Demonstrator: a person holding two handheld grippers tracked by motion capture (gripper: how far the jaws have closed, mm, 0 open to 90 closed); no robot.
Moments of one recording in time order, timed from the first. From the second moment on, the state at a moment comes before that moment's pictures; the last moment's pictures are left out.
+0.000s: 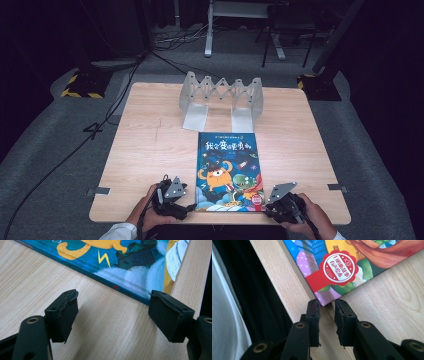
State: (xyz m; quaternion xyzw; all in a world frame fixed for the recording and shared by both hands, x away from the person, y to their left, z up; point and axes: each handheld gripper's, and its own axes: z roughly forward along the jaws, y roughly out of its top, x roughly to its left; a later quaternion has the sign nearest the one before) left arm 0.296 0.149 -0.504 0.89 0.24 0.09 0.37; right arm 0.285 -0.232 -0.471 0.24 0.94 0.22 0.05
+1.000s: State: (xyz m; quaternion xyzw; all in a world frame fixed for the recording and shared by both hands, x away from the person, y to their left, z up) left arm 0.296 0.149 -0.505 0.89 0.24 0.09 0.37; right arm 0.314 -0.251 -0.465 0.25 0.87 0.42 -0.03
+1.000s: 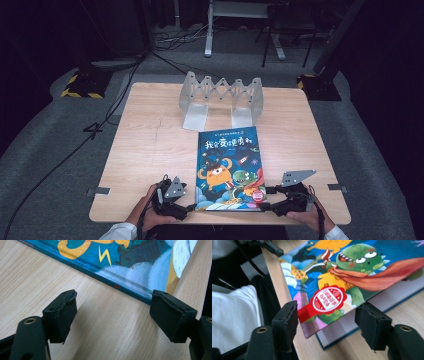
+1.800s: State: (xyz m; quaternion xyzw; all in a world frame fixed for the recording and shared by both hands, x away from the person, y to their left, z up) left arm 0.296 0.149 -0.505 0.89 0.24 0.09 0.37; right arm 0.382 -0.224 -0.459 0.26 0.85 0.46 -0.04
